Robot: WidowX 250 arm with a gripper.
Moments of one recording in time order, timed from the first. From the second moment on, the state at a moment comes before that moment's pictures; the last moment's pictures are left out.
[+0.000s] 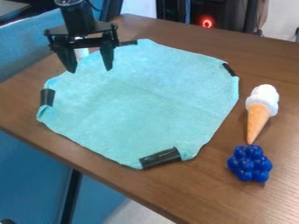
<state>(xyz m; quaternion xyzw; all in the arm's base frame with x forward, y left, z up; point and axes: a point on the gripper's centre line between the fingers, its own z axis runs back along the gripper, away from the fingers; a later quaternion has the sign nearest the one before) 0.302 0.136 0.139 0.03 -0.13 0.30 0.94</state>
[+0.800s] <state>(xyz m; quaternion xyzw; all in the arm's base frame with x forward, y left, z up) 0.325 0.181 0.140 0.02 -0.13 0.36 0.92</state>
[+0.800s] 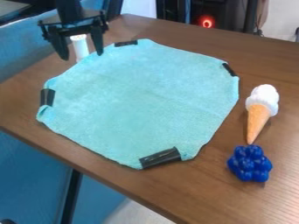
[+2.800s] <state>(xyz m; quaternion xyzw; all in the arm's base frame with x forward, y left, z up) 0.390 0.244 0.131 0.01 -0.11 0.46 0.88</state>
